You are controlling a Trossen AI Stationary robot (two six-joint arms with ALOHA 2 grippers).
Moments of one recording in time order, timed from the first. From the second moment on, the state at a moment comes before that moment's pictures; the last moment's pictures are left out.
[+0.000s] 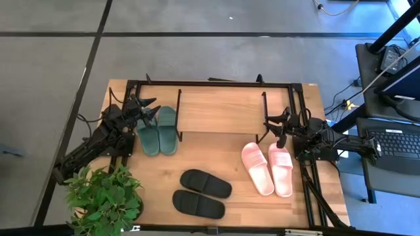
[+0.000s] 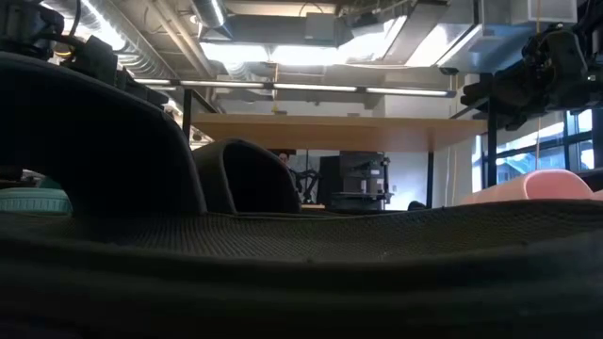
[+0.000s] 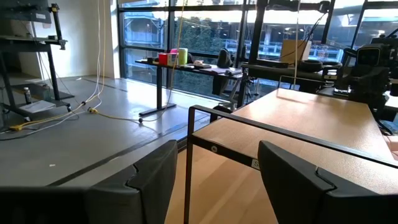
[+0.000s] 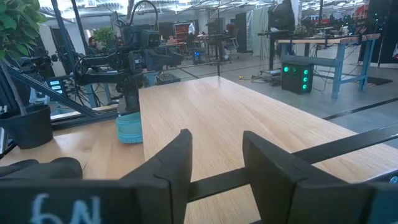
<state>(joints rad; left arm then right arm) 0.80 0.00 0.02 0.02 0.20 -0.10 -0.15 0.00 0.01 0.04 0.16 0.10</state>
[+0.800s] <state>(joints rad) 0.80 0.00 0.02 0.02 0.20 -0.10 -0.15 0.00 0.01 0.05 0.17 0.19</state>
